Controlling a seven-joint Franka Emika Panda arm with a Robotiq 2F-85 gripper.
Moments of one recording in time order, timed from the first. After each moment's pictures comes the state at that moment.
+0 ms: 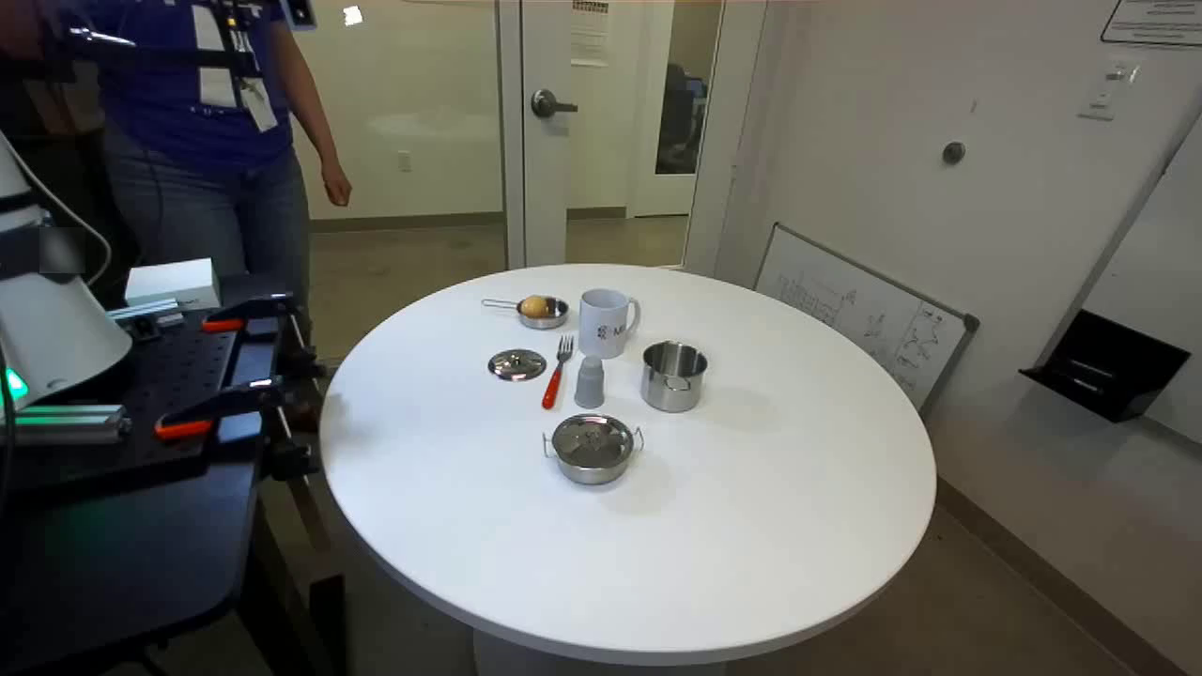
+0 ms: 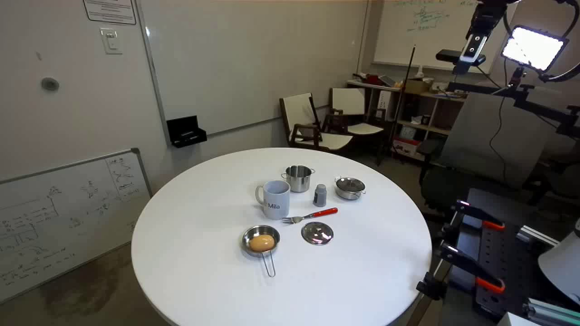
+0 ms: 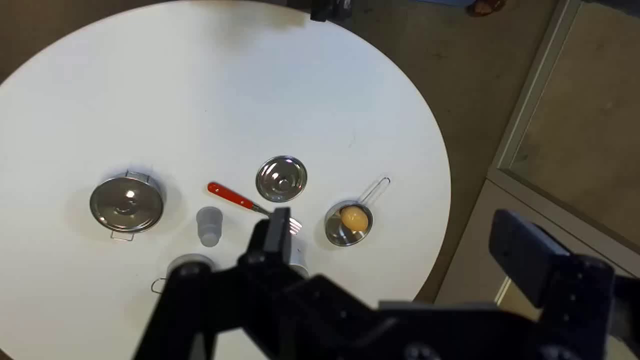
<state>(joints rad) 0.02 -0.95 -0.20 -2.77 0.11 1.91 -0.23</state>
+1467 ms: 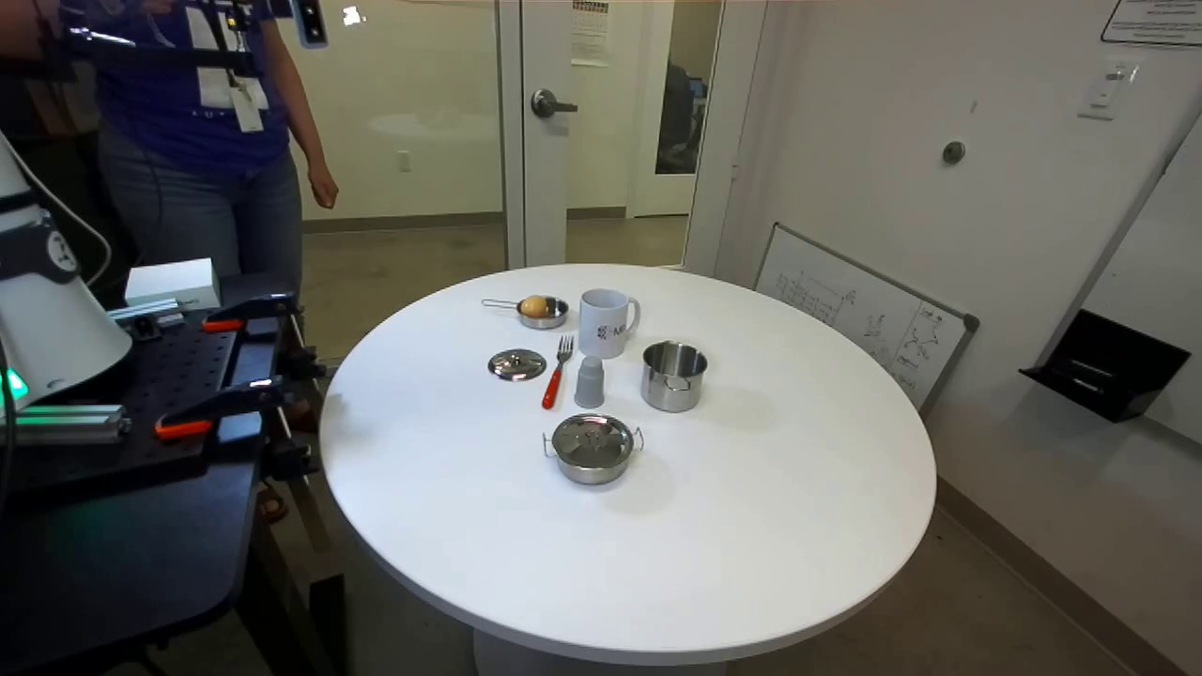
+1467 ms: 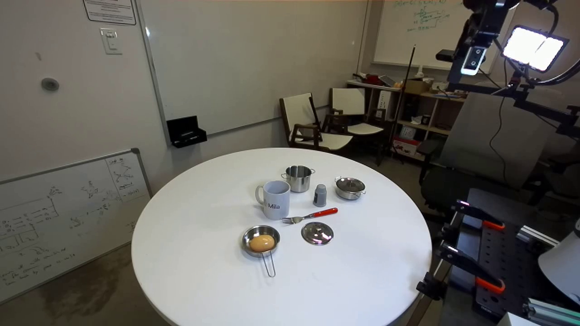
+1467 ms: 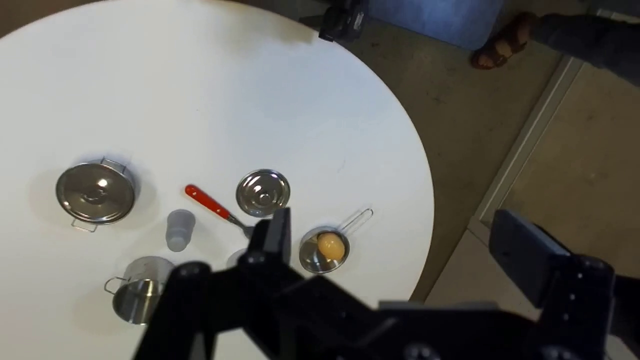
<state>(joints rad) 0.07 -0.89 -0.18 -2.77 0.10 1.91 -0.34</state>
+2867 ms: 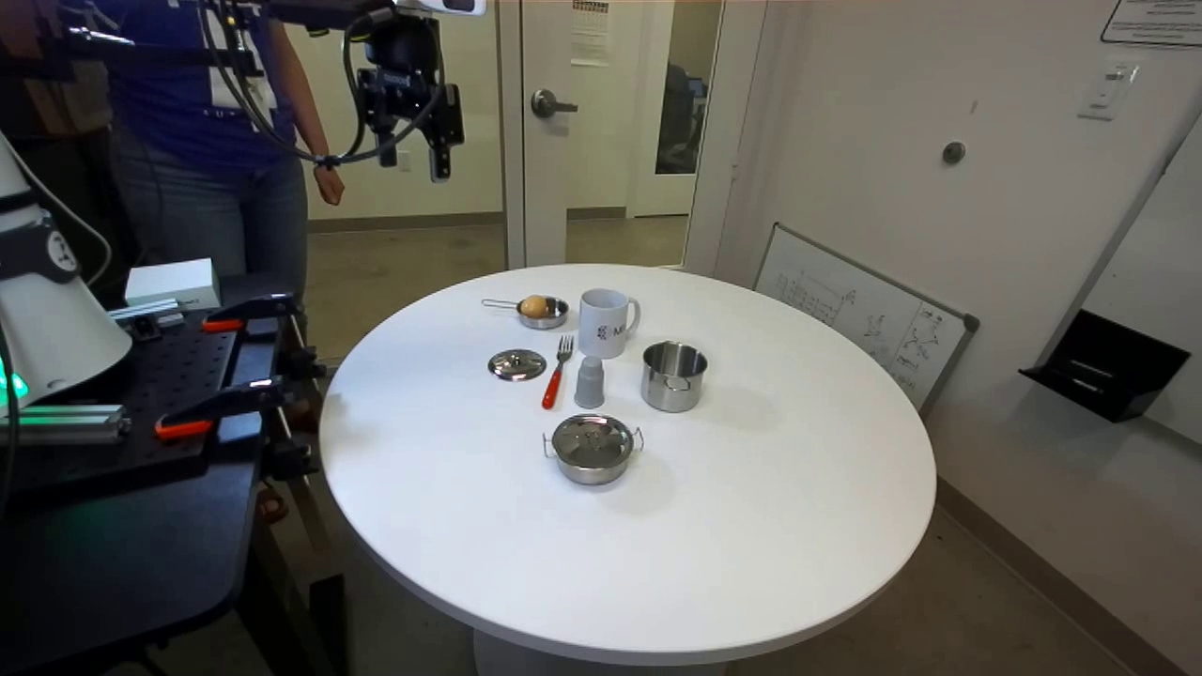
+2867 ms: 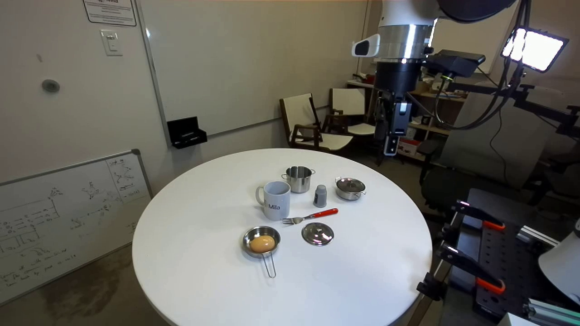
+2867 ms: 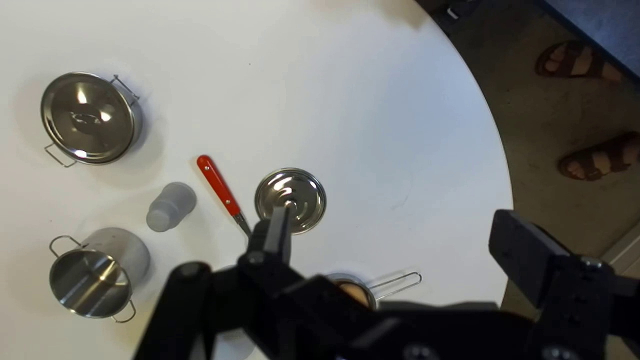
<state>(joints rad) 0.16 -0.29 -0.04 -2.70 -0.03 2.38 -0.42</state>
